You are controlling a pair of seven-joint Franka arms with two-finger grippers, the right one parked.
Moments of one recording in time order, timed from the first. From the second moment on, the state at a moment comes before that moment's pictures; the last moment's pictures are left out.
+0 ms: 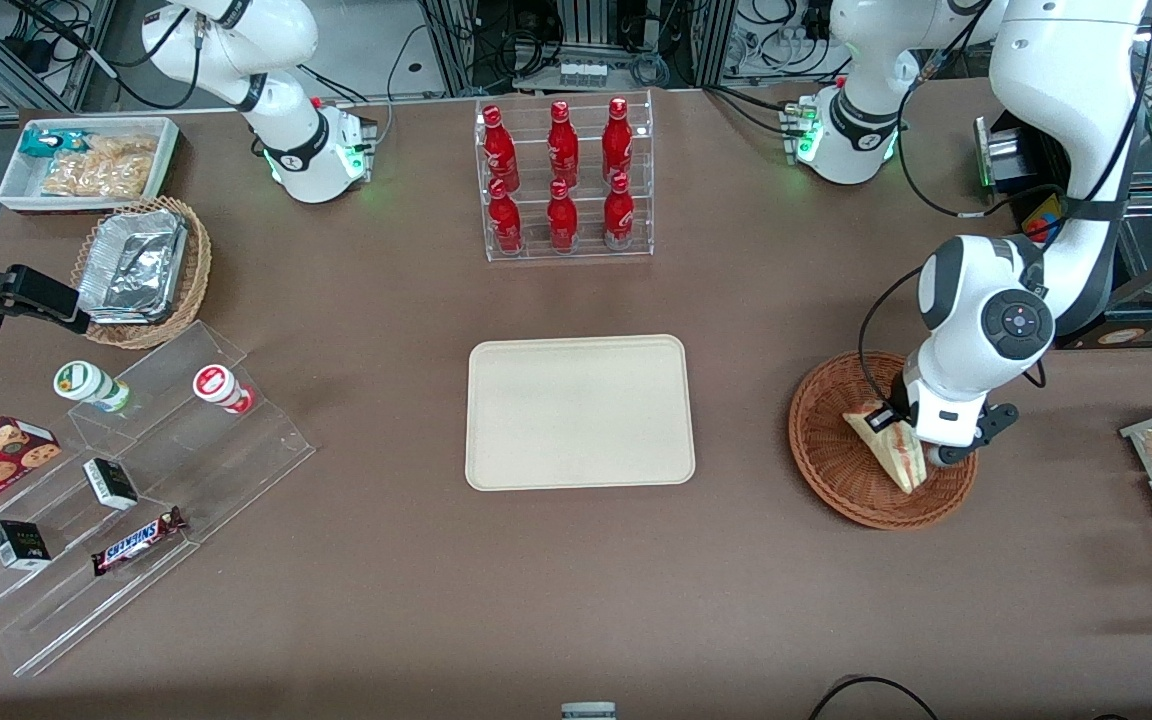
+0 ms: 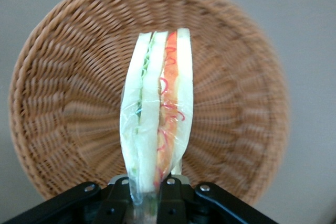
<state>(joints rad) -0.02 0.30 -0.13 -2.05 0.08 2.35 -0.72</state>
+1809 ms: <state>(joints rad) -0.51 0.79 -0.41 -1.37 0.18 2.04 -0.99</state>
